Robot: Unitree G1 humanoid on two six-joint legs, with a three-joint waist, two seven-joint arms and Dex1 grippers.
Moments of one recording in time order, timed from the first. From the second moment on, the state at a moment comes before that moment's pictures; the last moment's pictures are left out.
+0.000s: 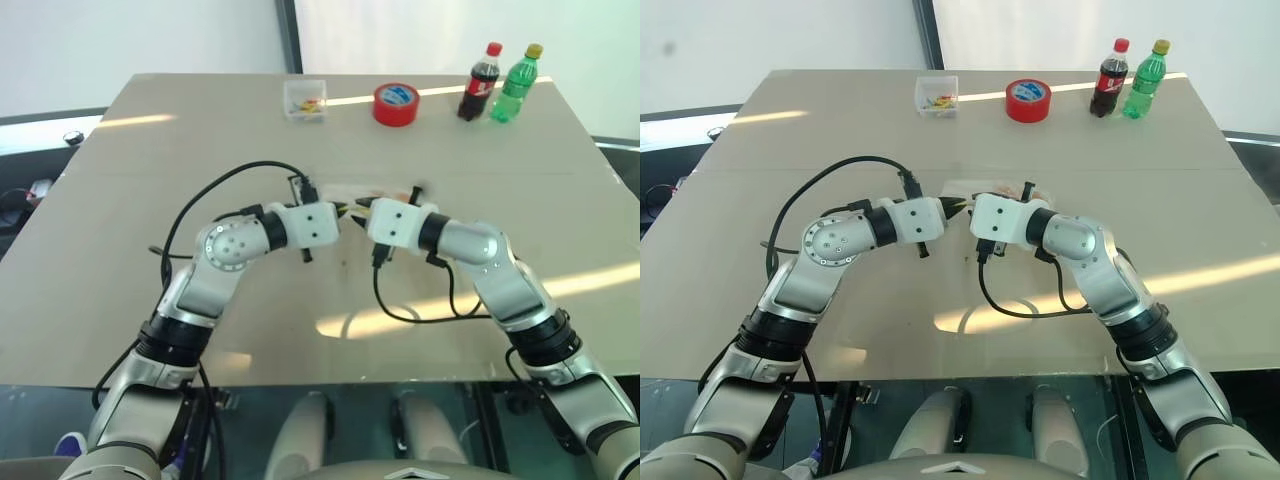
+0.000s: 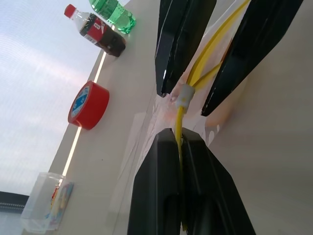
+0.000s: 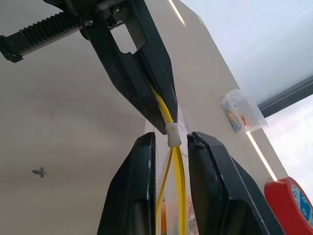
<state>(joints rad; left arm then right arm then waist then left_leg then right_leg) -0.55 0.58 -0.21 -0.03 0.21 -0.08 -0.76 -0.62 -0.40 0.38 -0.14 -0.23 0.17 0.69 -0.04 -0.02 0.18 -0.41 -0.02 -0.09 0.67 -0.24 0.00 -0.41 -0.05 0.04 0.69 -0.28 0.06</state>
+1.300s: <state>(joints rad) -0.54 0.59 -0.20 -0.01 0.19 -0.05 -0.74 -0.44 -0.61 0.27 -0.18 -0.25 0.15 0.67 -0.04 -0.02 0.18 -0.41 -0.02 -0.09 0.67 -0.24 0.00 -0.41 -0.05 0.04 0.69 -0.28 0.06</state>
